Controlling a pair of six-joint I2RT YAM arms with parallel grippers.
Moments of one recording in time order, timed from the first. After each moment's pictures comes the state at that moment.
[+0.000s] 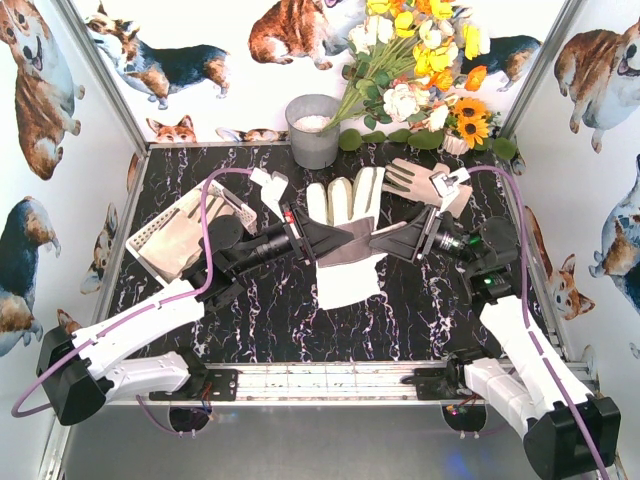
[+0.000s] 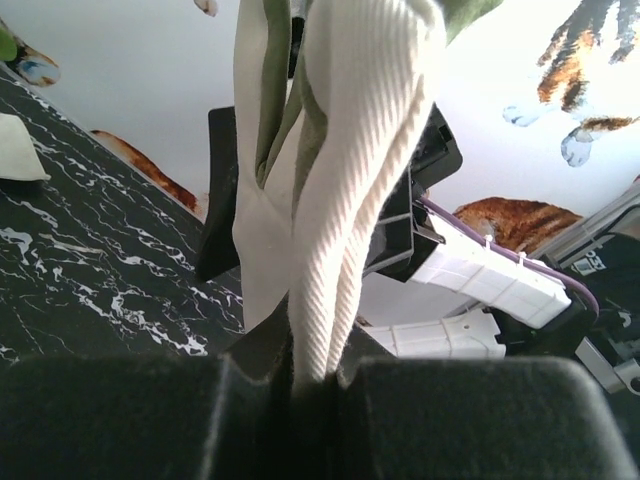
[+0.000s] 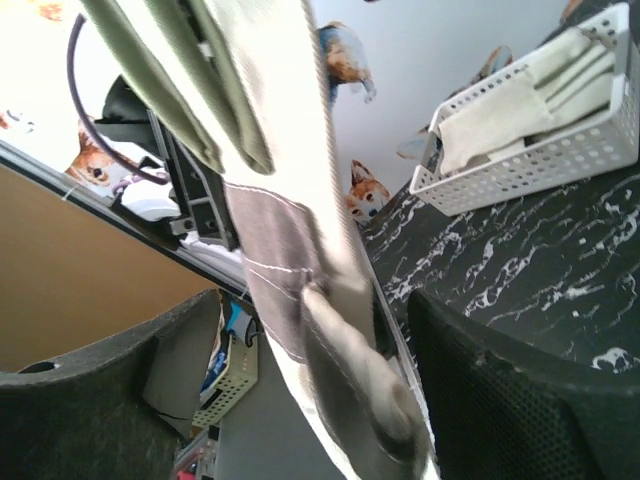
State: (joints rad) left arm -0.83 1.09 0.85 0.46 0.36 -0.81; right arm 0.21 0.84 0.64 0.47 -1.00 1.07
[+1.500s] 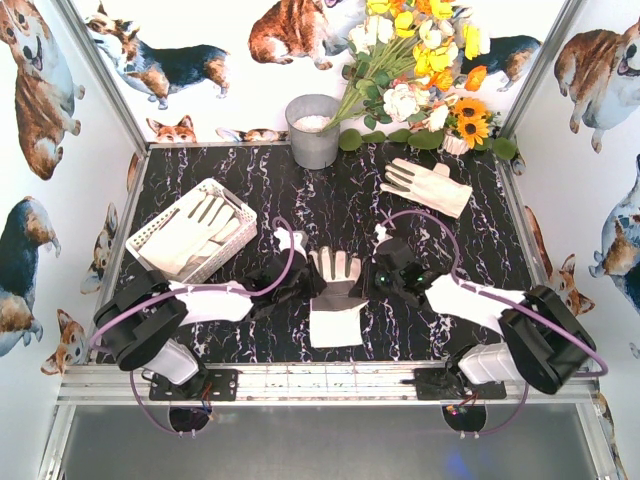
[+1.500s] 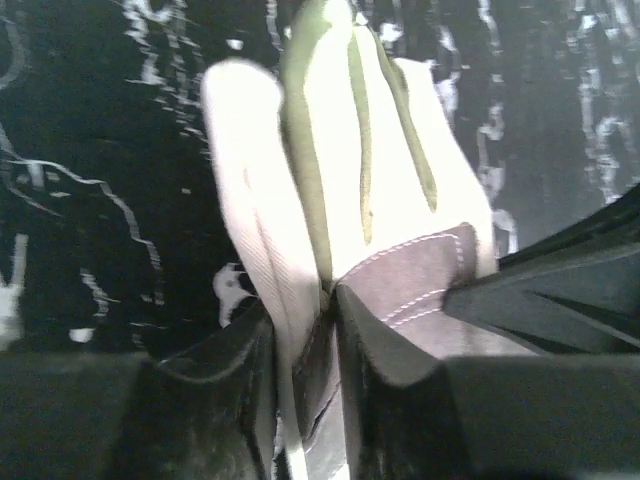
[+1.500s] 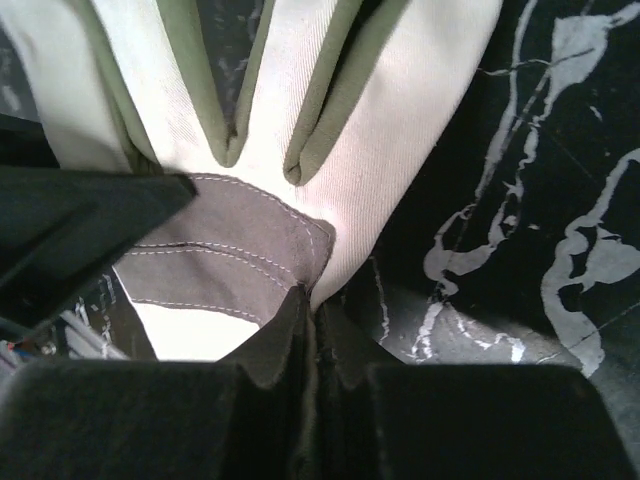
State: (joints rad) left arm -0.87 1.50 0.57 0.33 -0.11 -0.81; right arm 0.62 1.30 0.54 -0.02 -0.22 0.67
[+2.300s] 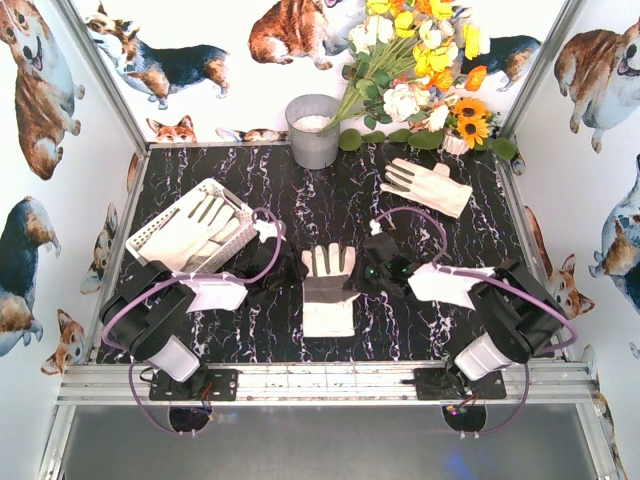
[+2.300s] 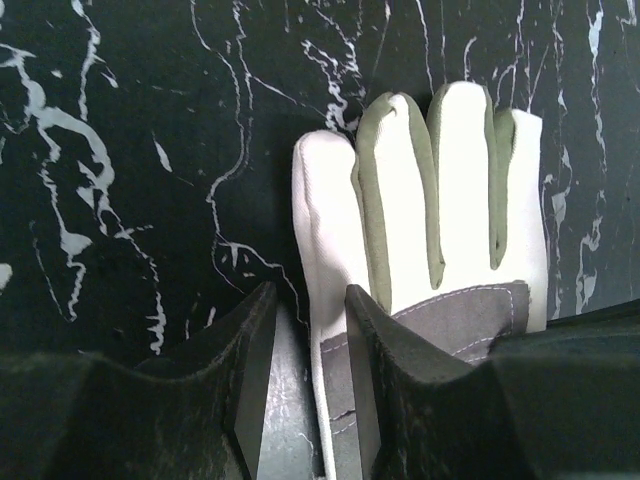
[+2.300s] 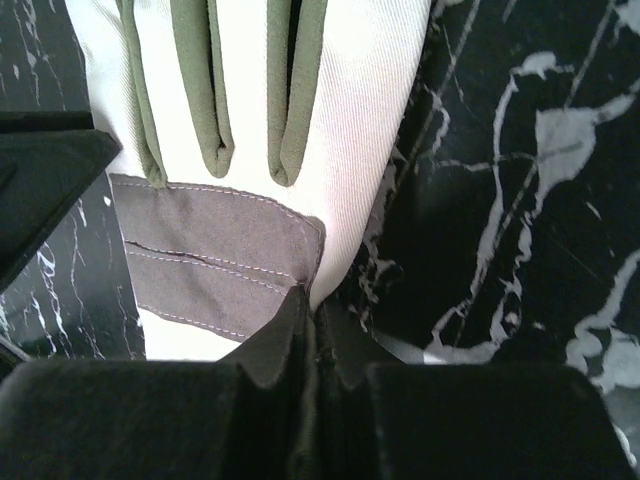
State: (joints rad) left arm -0.70 1.57 0.56 0.36 -0.15 -0.78; right arm 0.63 1.50 0.61 0.05 -0.13 0.76
